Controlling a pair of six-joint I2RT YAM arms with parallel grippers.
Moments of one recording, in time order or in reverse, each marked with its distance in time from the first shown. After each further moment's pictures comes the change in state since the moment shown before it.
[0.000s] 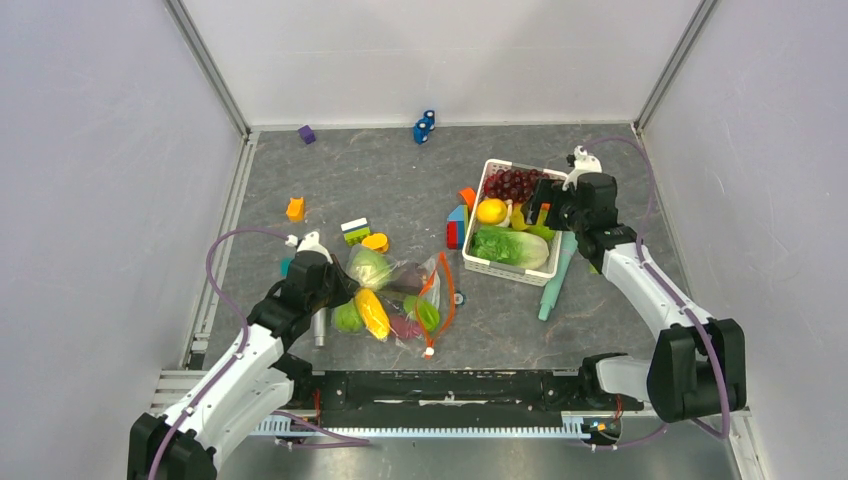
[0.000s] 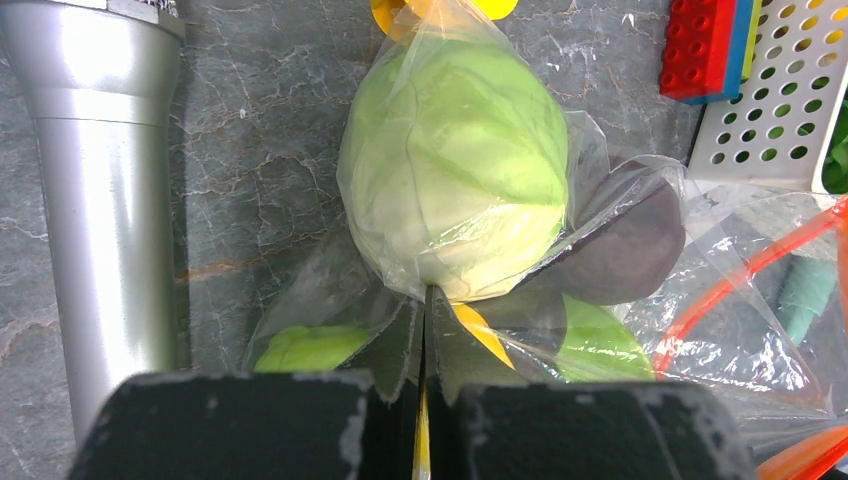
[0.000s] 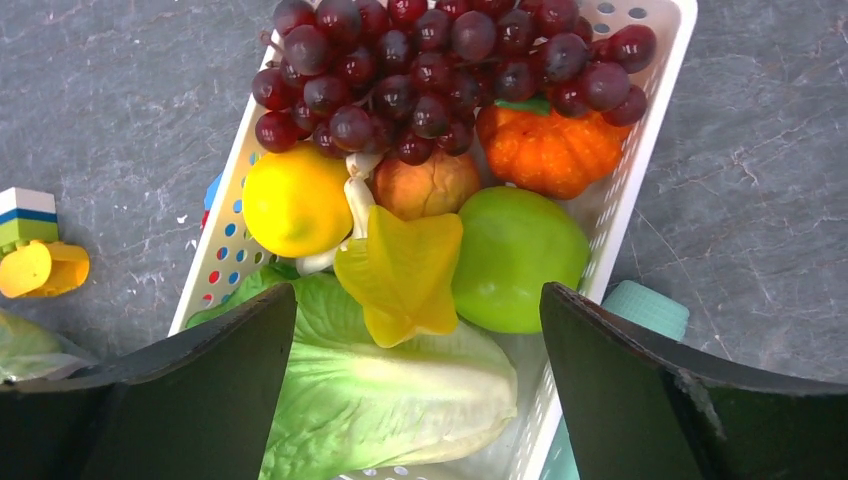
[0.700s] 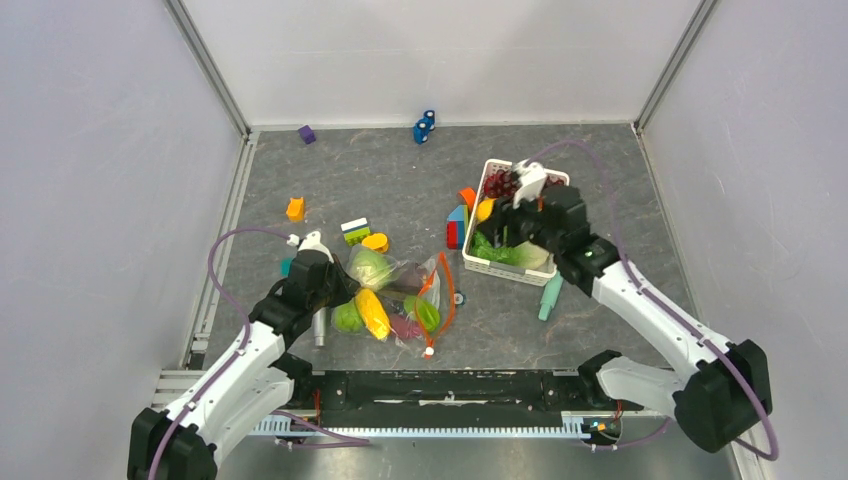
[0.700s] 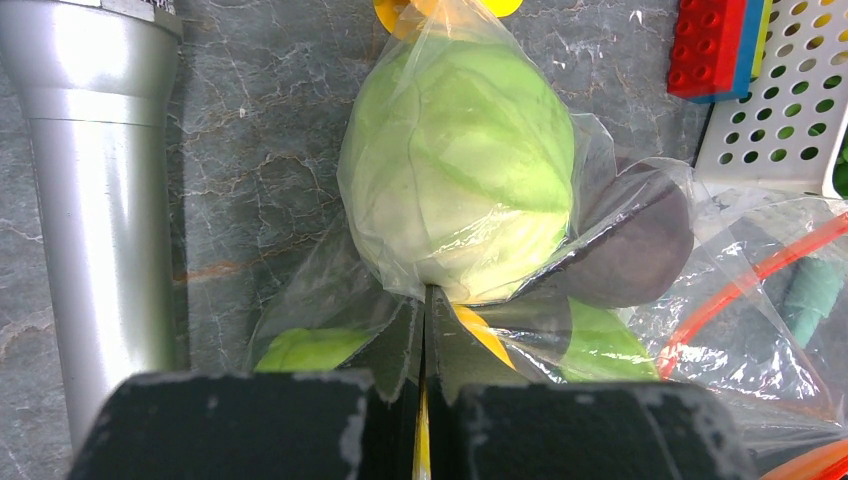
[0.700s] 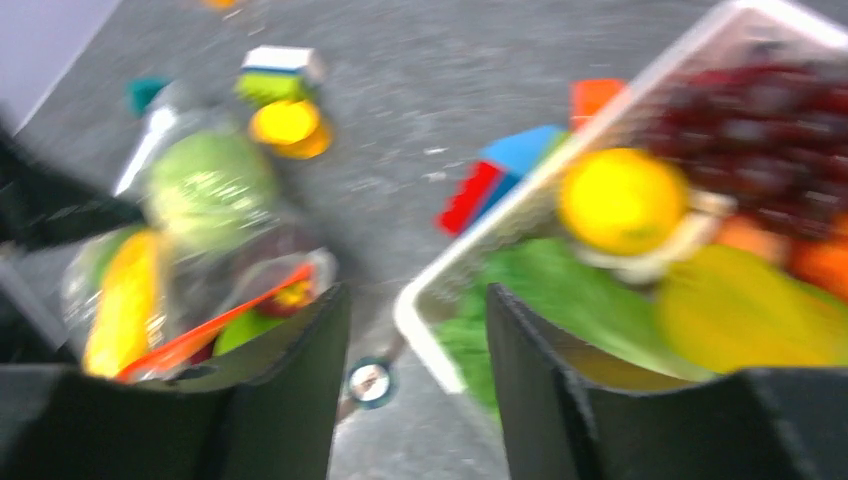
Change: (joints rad) left arm 0.000 0.026 0.000 0.013 0.001 0.000; right arm 0.300 -0.130 0.017 0.001 -0.116 -0.092
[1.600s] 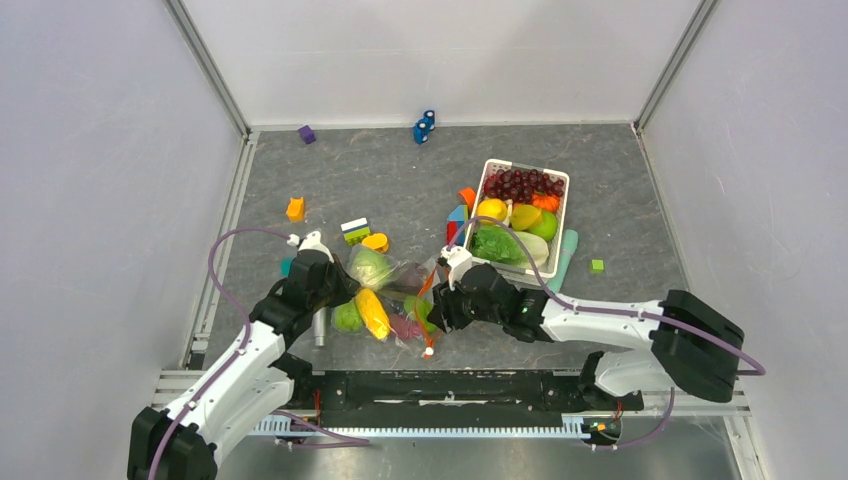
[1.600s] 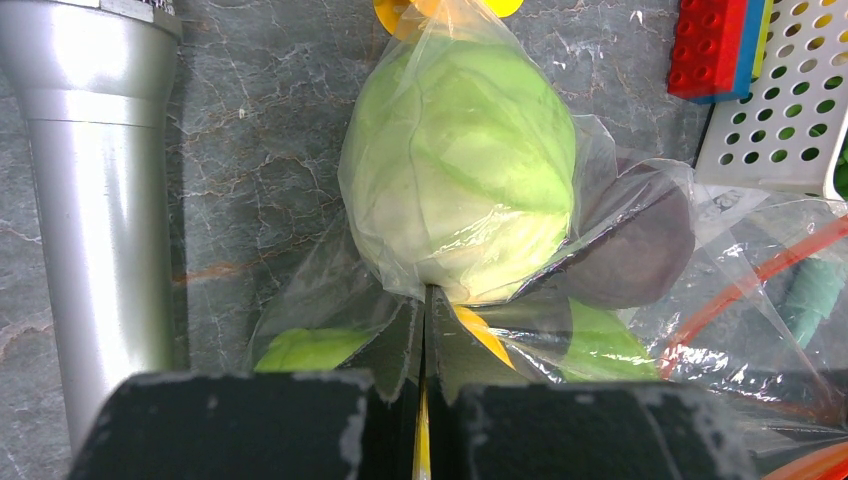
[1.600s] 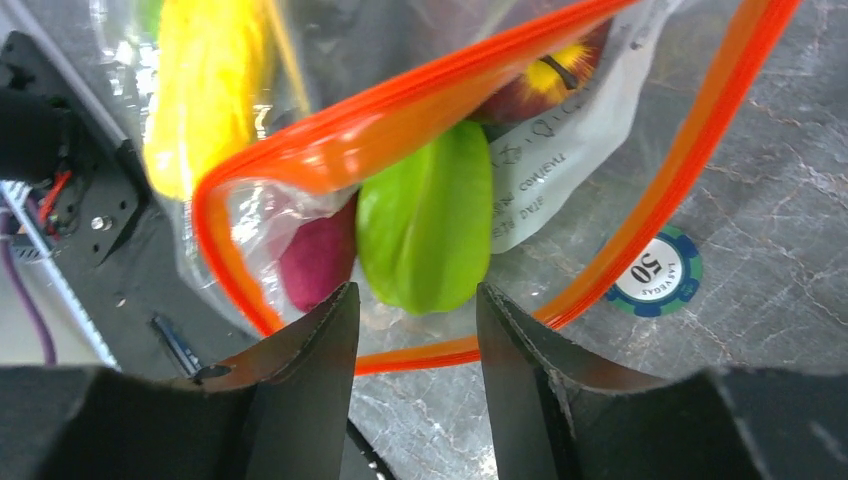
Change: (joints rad) left arm 0.000 0.005 0.000 0.003 0.000 0.000; right arm 0.612 0.183 -0.239 0.212 0.206 0.280
